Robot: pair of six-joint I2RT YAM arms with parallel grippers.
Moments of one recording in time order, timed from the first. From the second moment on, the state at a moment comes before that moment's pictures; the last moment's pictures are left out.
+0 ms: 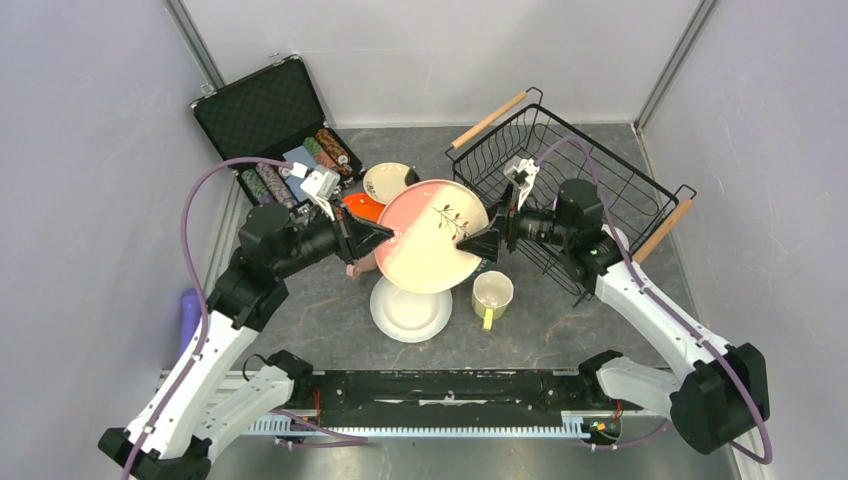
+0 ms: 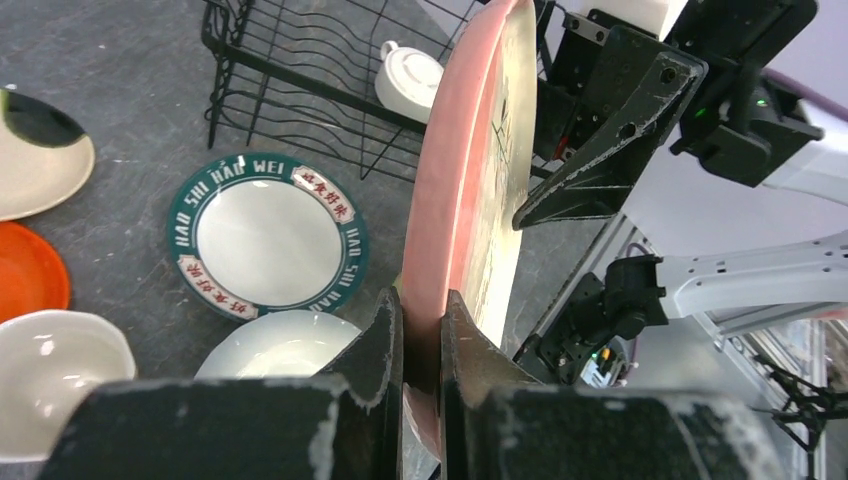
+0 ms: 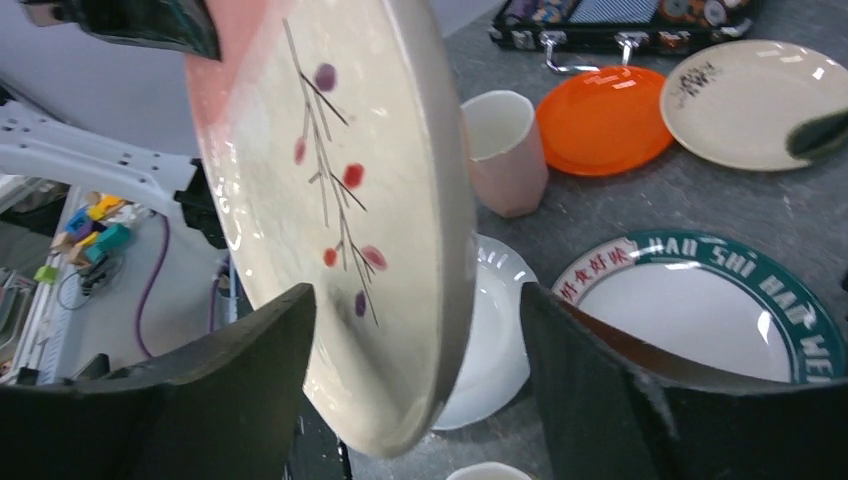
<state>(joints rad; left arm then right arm) -0.48 0.77 0.95 -0.34 0.43 -0.41 0.43 1.11 0.82 0.11 -0.82 0.26</state>
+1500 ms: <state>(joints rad) -0.36 0.83 0.94 -0.12 0.72 -0.48 0.33 1.03 0.77 0.38 -1.02 0.65</state>
